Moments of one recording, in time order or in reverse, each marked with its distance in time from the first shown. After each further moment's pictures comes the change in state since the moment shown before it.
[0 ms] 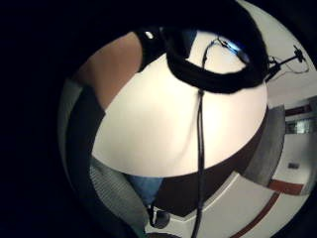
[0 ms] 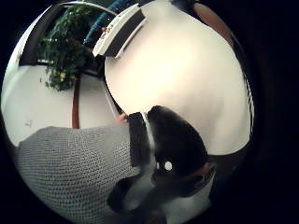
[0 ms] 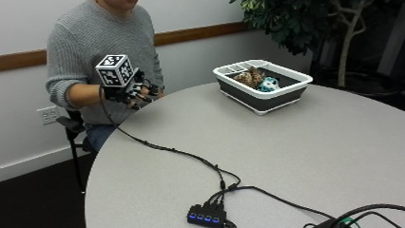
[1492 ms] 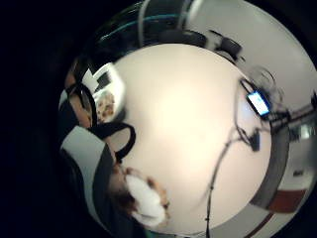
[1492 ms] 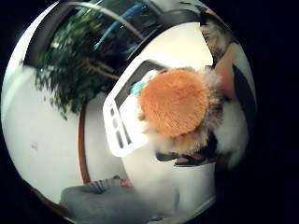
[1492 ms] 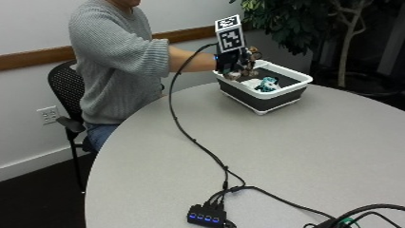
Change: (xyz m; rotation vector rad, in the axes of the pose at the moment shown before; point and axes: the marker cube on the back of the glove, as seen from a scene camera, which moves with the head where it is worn) arm -0.143 -0.397 -0.049 0.158 -0.042 -0.144
